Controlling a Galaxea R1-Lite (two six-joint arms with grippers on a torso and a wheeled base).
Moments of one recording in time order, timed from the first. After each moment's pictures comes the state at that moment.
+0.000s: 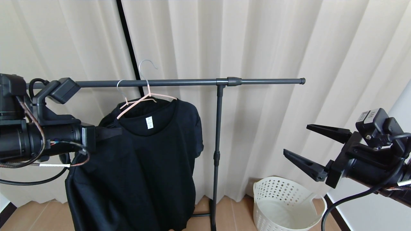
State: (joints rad) left arm -0.07 1.44 -0.86 -0.13 -0.48 0.06; right arm 0.35 1.41 -0.38 -0.90 0.28 -0.21
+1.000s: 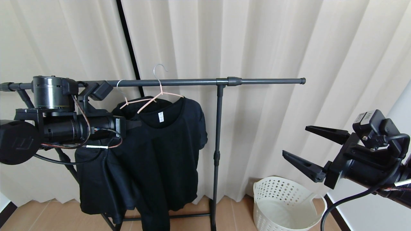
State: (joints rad) left arm -0.09 1.71 -0.97 -0.29 -0.46 0.02; right arm 0.35 1.42 -0.38 -0.90 0.28 -0.21
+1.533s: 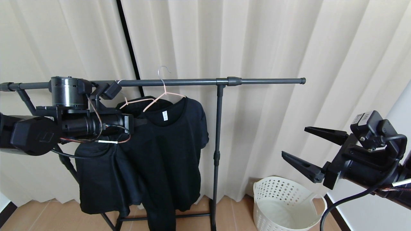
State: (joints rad) left arm -0.09 1.81 -1.05 -0.32 -0.46 0.01; right arm 0.35 1.43 -0.37 -0.90 0.28 -0.21
